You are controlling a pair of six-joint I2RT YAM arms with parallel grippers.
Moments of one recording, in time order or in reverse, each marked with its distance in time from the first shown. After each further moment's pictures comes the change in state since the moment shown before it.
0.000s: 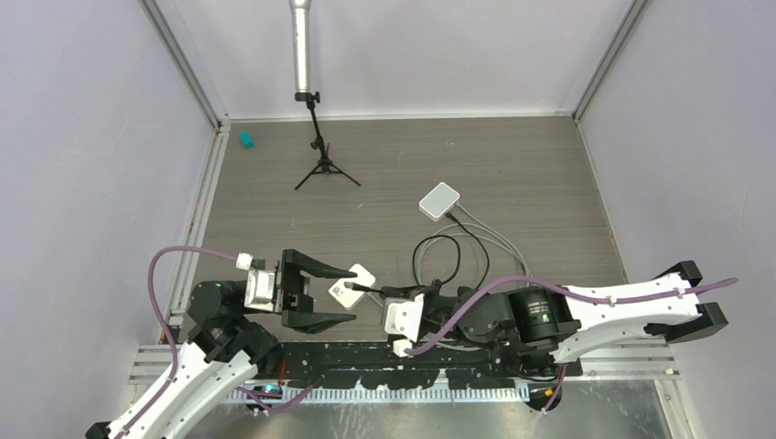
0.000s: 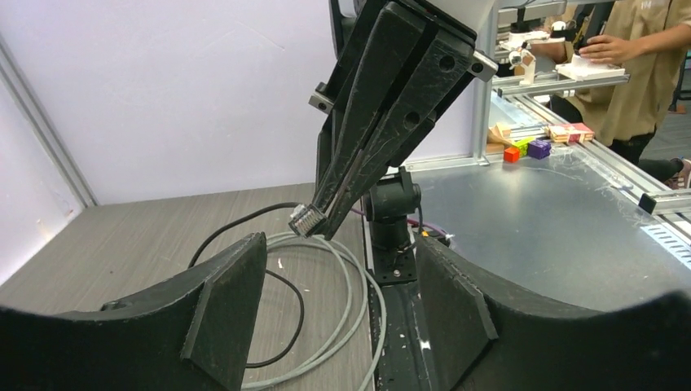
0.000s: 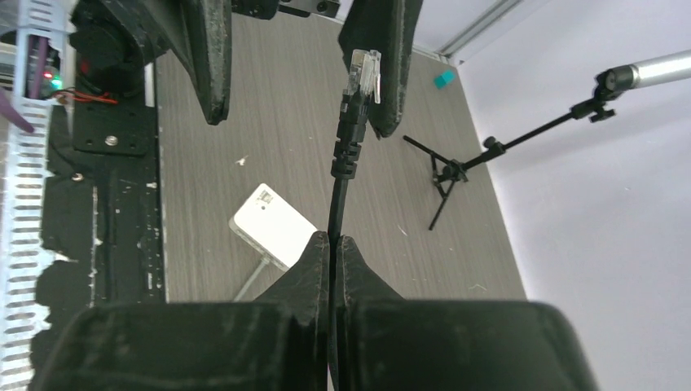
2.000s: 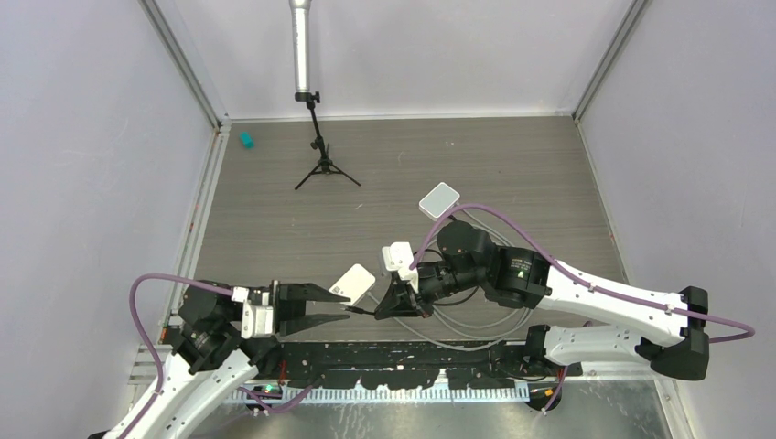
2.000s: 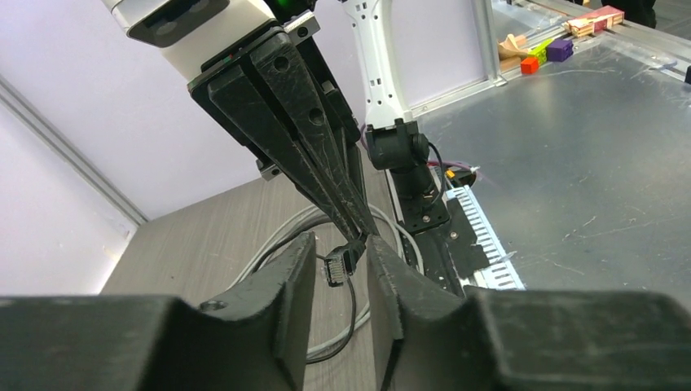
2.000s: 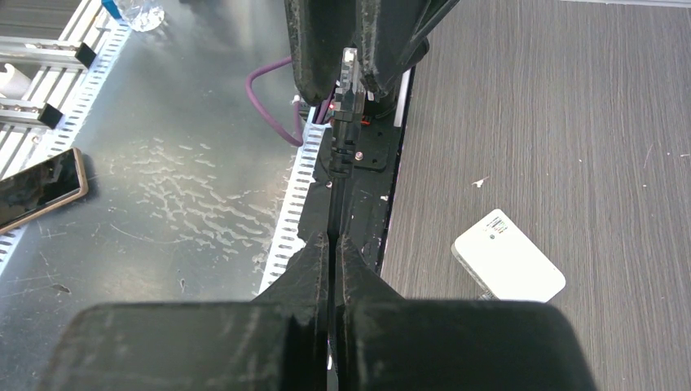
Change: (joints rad) left arm 0.001 -0.071 0.090 -0.329 0.121 0.391; right arm -0.487 0.065 -0.013 -0.032 -1.081 0.380
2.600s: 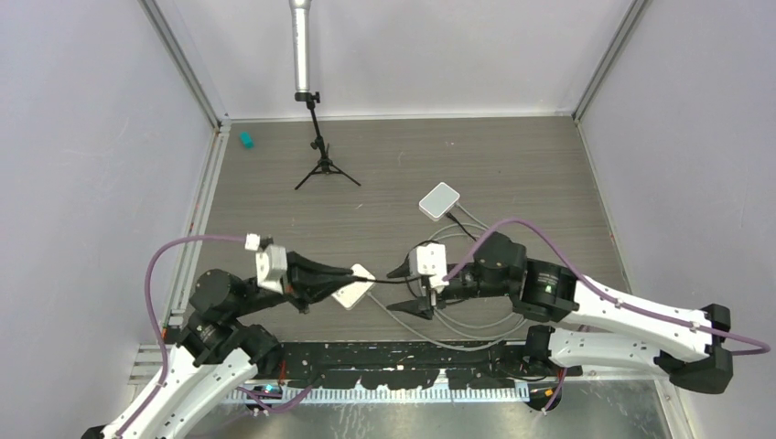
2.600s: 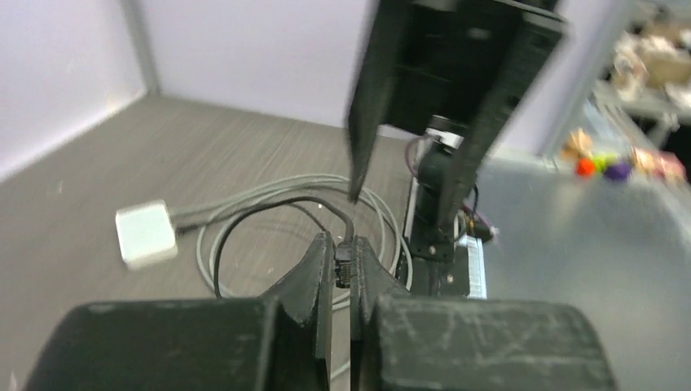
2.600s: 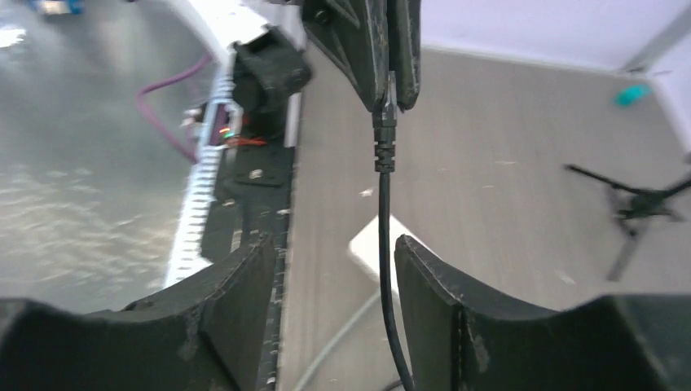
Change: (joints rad) left arm -0.001 0.056 0.002 -0.014 -0.276 -0.258; right arm -0.003 -0.143 -0.108 0.093 0.183 -0.082
